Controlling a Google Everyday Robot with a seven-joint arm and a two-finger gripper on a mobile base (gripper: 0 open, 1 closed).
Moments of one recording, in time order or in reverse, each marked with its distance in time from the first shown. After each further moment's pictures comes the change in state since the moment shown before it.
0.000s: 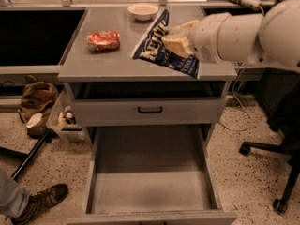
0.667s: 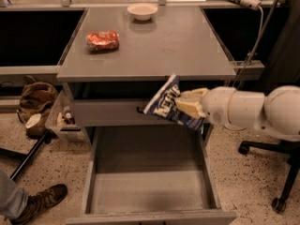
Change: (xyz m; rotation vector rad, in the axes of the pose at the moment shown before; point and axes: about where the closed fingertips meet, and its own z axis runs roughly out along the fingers) arm 0.161 0.064 -0.002 -0.127 0.036 0.224
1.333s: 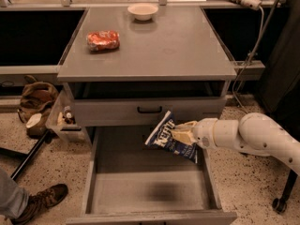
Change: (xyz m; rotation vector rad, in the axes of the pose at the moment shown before) arm 0.139 0.005 0.062 -0.124 0.139 0.172
